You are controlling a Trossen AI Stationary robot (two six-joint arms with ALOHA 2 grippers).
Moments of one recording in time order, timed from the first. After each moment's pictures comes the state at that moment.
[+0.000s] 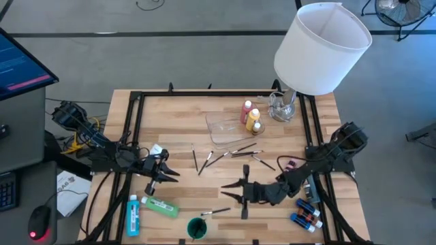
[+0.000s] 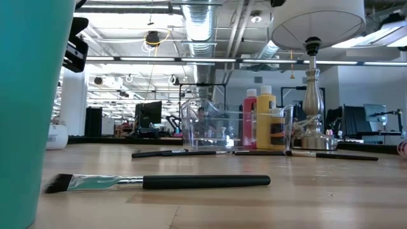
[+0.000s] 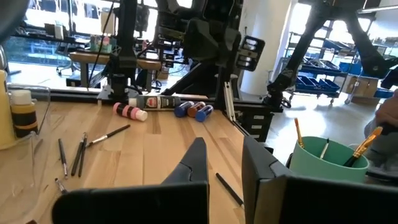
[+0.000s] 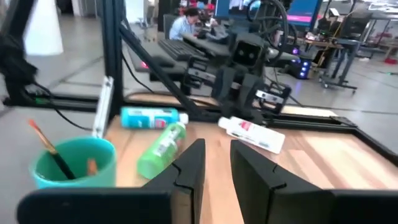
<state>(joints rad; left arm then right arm) -0.60 1.06 0.01 1.12 -0.38 -0.13 0.60 1.71 0.91 0.68 0.67 -0.03</state>
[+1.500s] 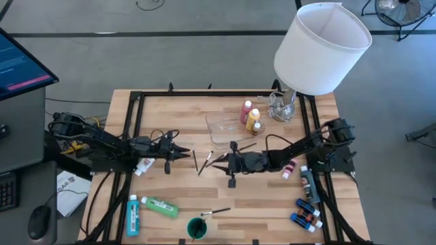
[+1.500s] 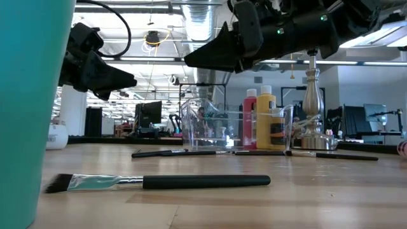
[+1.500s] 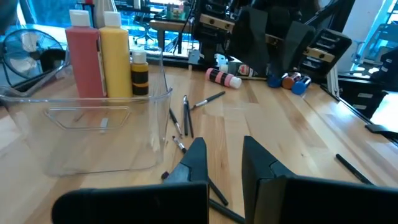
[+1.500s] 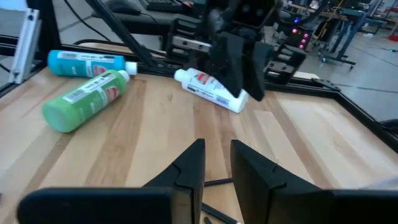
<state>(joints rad) -0.07 1.20 0.01 1.09 -0.12 -0.11 0.25 1.80 0.81 0.76 0.33 -0.08</state>
